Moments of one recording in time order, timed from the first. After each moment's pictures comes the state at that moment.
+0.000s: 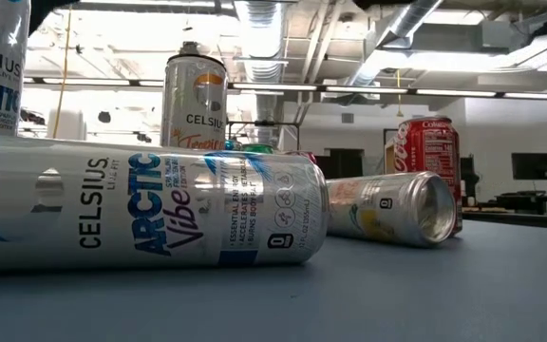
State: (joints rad) left arm 0.01 2.18 2.35 -0.85 0.35 0.54; right arm 0.94 1.08 0.57 -0.70 0.54 1.57
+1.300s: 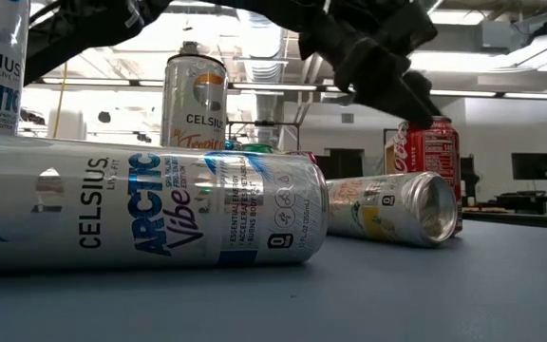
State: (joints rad) left arm 0.09 2.46 2.35 -0.70 0.44 0.67; right arm 0.94 1.35 0.57 -0.56 0.52 1.57
